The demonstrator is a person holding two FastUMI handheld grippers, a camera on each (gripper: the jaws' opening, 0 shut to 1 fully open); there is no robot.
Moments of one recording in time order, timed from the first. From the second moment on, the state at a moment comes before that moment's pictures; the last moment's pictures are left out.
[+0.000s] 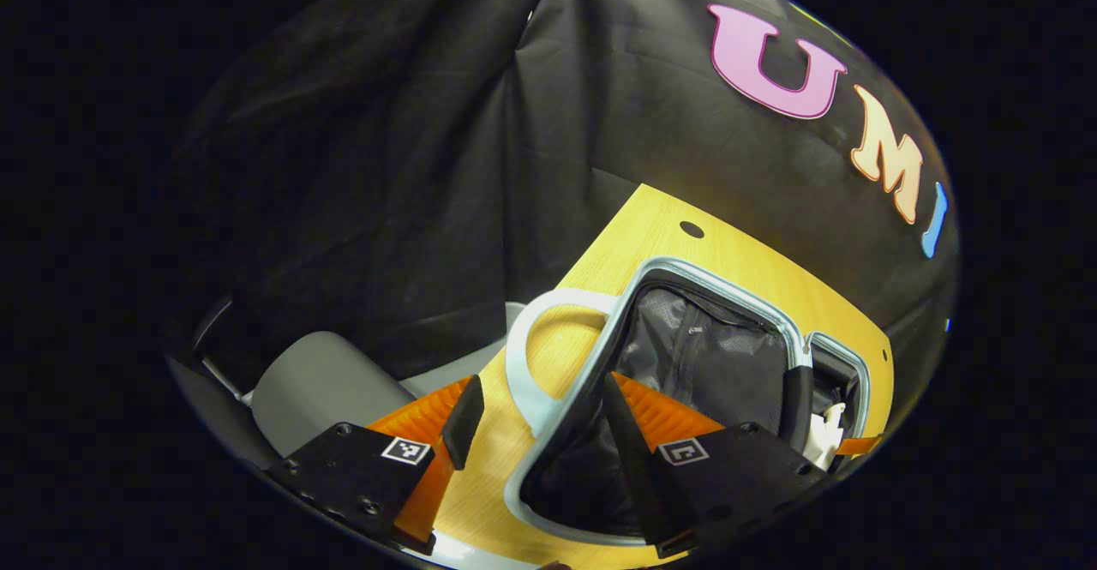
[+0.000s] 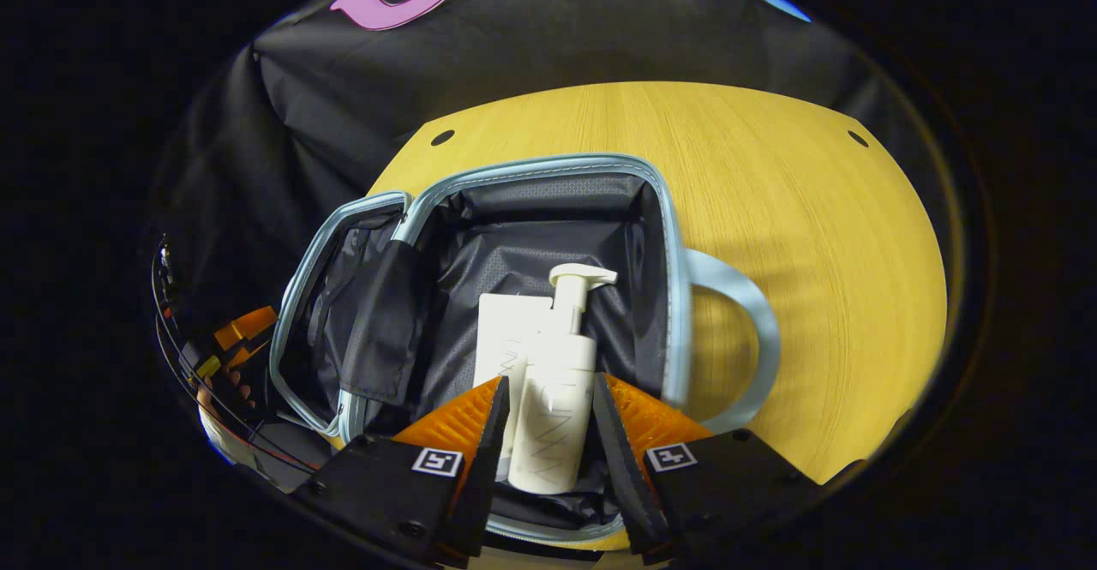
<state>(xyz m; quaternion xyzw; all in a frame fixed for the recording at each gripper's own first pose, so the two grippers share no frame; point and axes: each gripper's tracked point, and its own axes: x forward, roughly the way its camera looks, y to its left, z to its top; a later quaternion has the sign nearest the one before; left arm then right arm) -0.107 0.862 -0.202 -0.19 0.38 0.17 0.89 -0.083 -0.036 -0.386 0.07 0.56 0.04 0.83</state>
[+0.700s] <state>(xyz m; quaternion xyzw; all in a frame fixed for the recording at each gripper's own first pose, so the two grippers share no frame) -0.074 0.906 -0.275 -0.16 0.48 0.15 0.85 -0.057 -0.091 -0.324 0.11 0.49 -0.01 0.87</state>
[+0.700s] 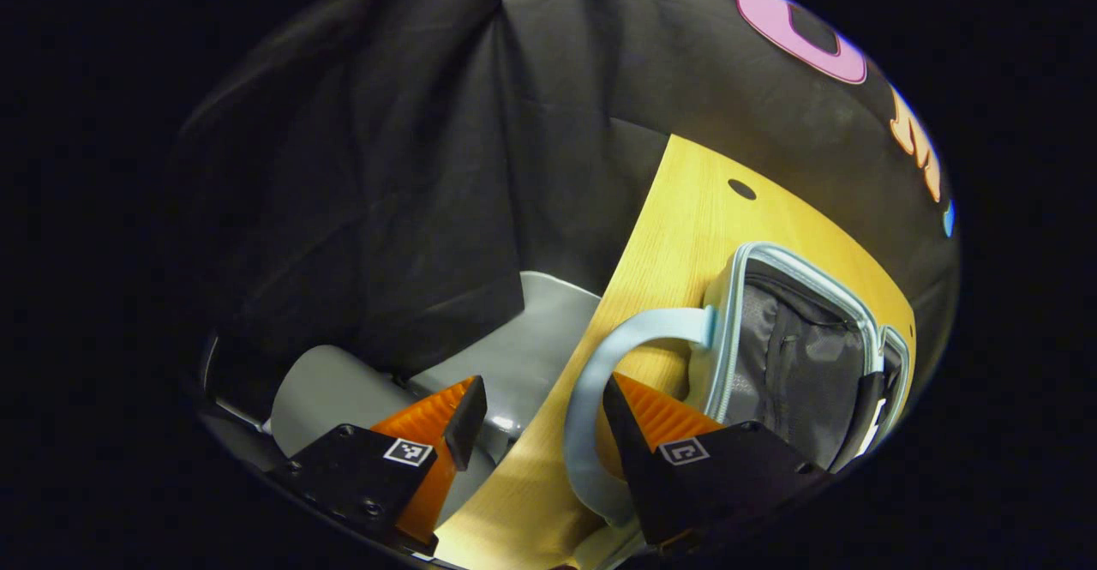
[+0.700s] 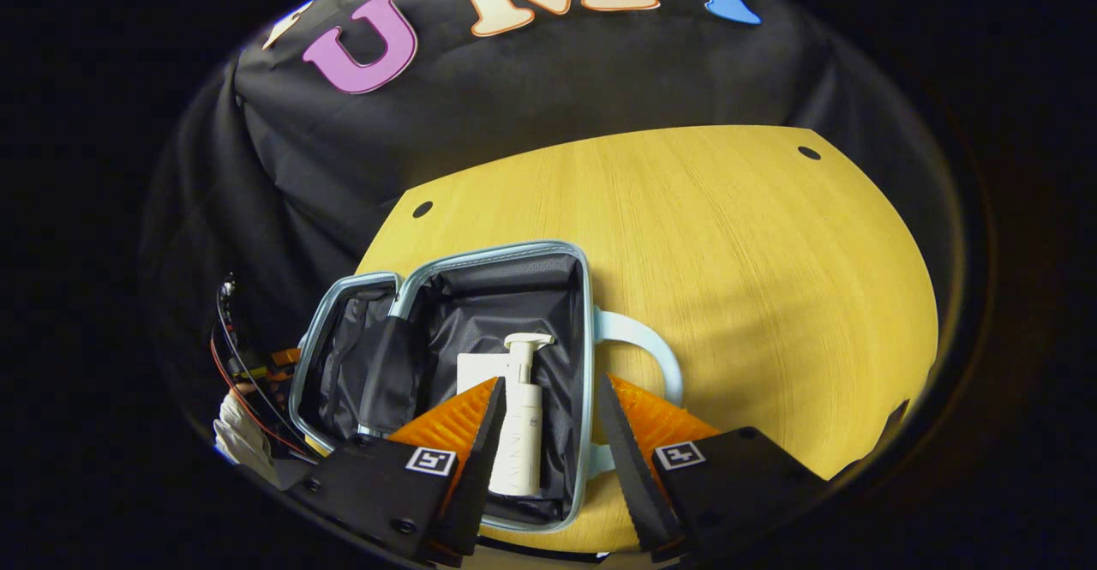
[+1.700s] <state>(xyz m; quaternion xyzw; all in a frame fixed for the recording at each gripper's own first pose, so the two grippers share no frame) -0.050 0.810 -0.057 -0.16 0.36 0.11 0.91 -0.049 -0.175 -0.265 0.13 0.42 0.02 0.90</state>
